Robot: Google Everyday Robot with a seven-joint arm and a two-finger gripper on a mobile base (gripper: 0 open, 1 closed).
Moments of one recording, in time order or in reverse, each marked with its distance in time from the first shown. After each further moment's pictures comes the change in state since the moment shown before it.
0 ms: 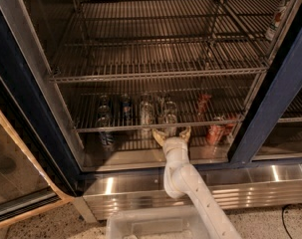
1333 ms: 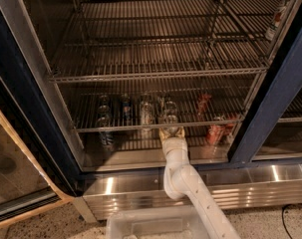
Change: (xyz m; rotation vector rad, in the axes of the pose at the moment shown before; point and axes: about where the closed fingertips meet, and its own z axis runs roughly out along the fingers) arm -0.004 -0.001 -0.003 0.002 -0.015 0.007
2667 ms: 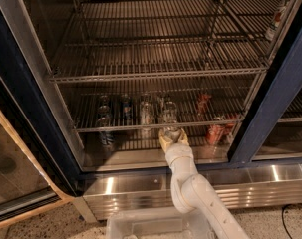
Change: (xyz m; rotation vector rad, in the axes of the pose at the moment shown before) arm -0.035 0.009 -0.059 -0.110 -0.021 0.002
